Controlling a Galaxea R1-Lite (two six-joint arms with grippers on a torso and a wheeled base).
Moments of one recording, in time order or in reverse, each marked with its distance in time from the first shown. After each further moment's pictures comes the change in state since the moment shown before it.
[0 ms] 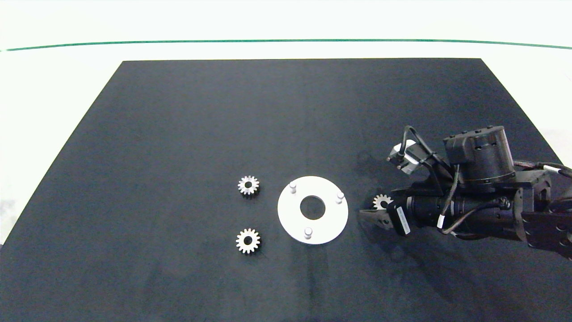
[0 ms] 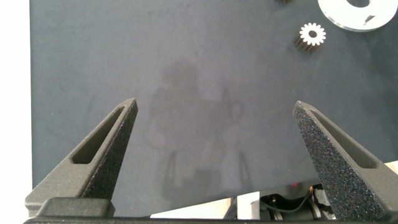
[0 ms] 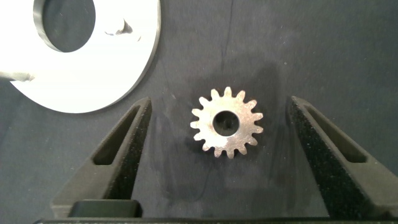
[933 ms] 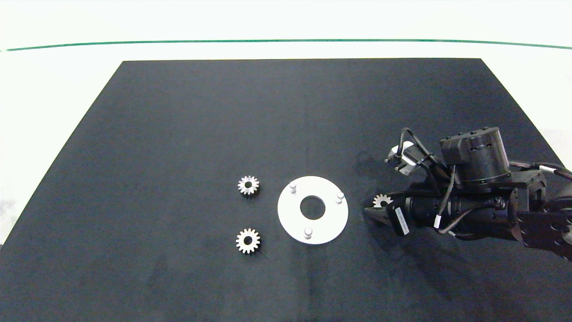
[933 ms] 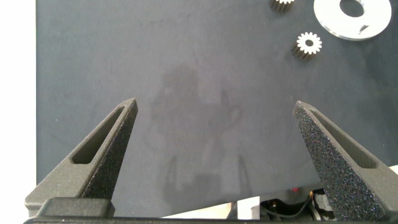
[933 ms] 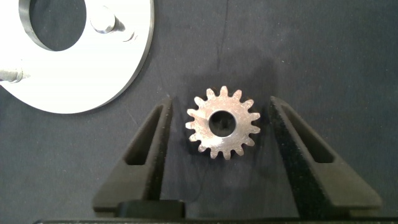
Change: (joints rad) left arm 0.000 0.008 -0.029 0.001 -0.001 0.000; right arm 0.000 0.008 -0.003 0.004 -0.018 -0.005
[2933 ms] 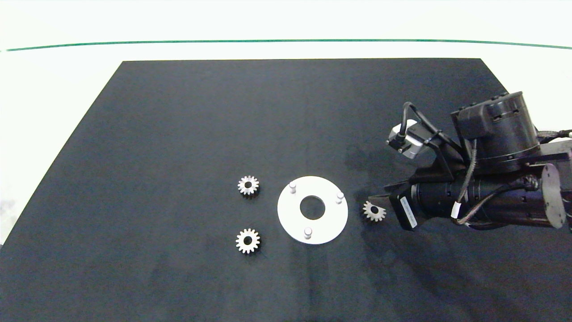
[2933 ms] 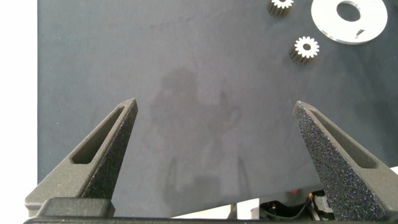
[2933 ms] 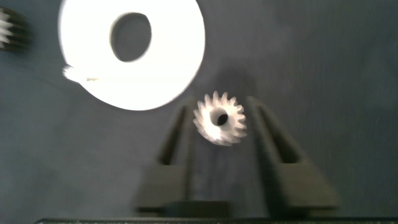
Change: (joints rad) left arm -0.001 0.008 -0.016 0.001 -0.003 -0.001; right arm 0.119 -0.087 -0.186 0.261 -0.066 0.001
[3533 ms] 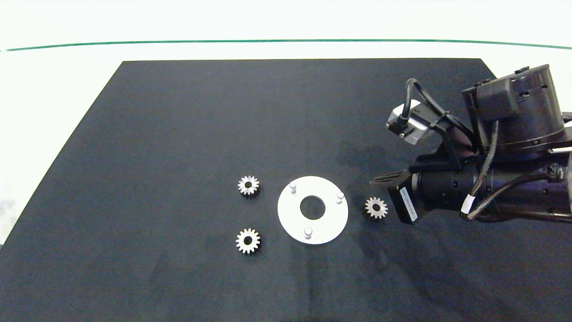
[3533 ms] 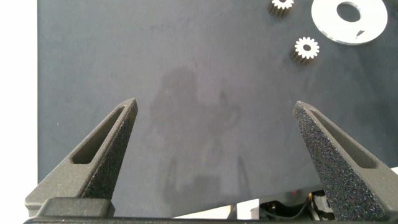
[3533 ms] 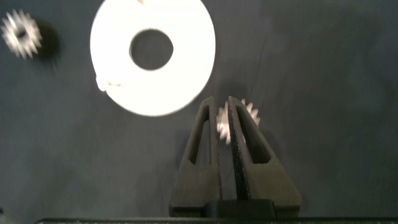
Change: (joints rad) left arm 0.000 0.008 -0.004 -0.001 0.000 0.000; right arm 0.054 -0.026 -0.044 0.050 -0.042 -0.002
